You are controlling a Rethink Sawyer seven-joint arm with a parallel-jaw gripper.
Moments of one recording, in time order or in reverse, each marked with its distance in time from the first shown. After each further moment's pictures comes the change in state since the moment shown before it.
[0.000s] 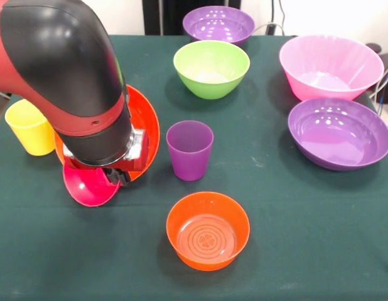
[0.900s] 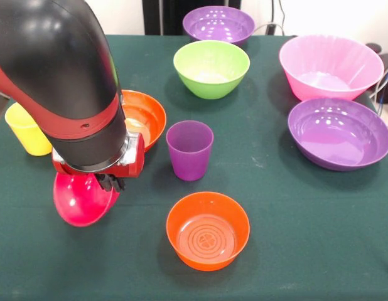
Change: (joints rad) arm 0.045 0.052 0.028 -0.193 -0.031 0.101 -0.069
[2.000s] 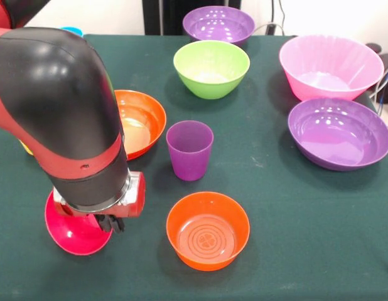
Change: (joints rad) arm -0.020 0.081 0.339 -0.167 -0.316 0.005 -0.063
